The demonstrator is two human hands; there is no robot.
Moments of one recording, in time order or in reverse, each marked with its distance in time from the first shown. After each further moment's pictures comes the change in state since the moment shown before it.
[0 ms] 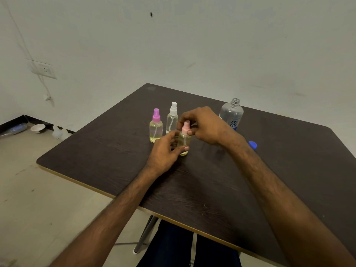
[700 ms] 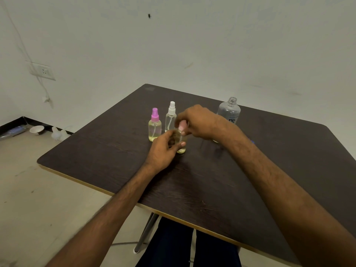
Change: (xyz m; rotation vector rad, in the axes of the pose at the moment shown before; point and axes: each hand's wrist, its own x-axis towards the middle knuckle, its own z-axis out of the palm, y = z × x) left_hand 0.001 0.001 -0.003 -0.021 -0.008 -0.016; right_hand 0.012 -0.006 -0.003 -0.324 -0.124 0.001
